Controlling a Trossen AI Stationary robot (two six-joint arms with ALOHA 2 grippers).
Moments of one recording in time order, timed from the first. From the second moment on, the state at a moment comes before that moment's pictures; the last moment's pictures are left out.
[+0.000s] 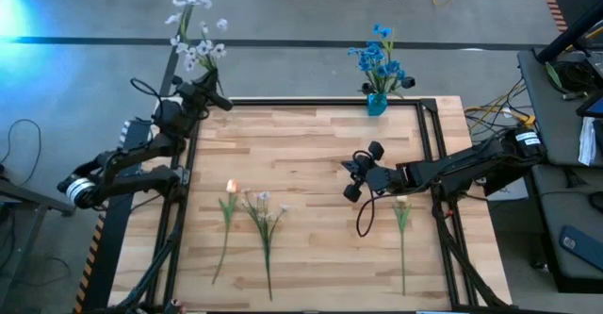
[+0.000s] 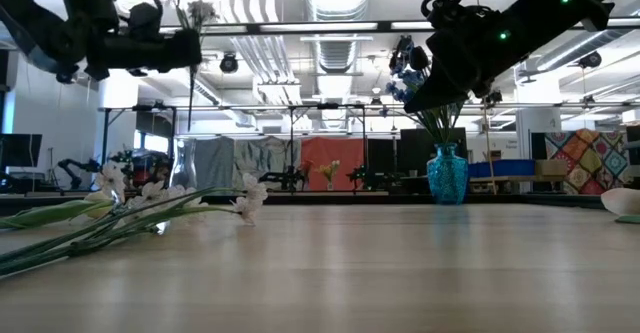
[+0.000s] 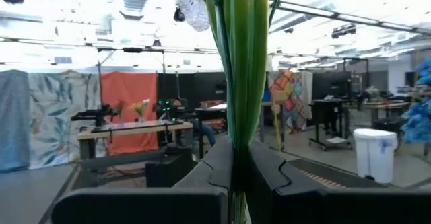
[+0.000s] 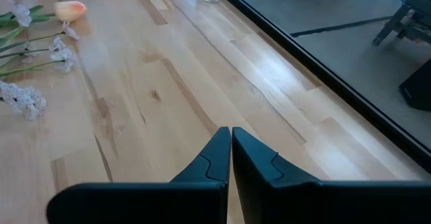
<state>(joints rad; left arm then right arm) 0.94 1.01 0.32 1.05 -0.13 0.10 0.15 1.32 0.60 0.11 0.65 0.23</state>
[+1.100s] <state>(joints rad) 0.96 1.14 0.28 1.12 -0.15 0.13 0.15 1.32 0.60 0.12 0.65 0.23</state>
